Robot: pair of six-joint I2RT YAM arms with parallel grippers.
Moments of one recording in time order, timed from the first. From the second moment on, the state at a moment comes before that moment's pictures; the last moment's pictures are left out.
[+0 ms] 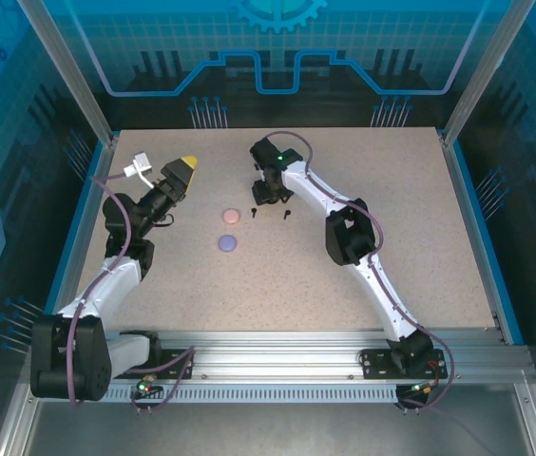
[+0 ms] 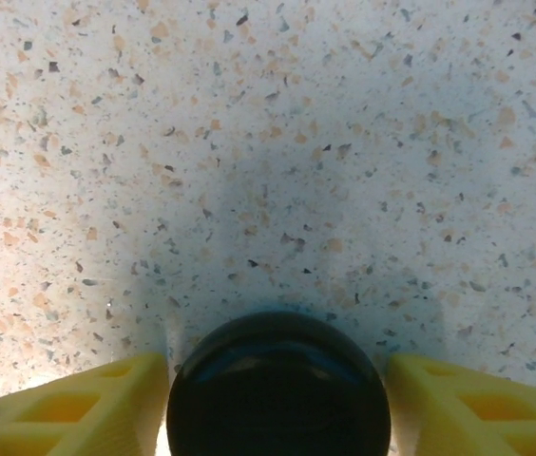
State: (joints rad) left arm 0.02 1.17 0.59 0.80 0.60 -1.21; right arm 0.58 2.69 2.54 -1.07 0.07 0.22
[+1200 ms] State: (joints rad) left arm 0.02 1.29 0.63 1.08 0.57 -1.43; right arm 0.59 2.45 2.41 -0.99 0.02 0.35
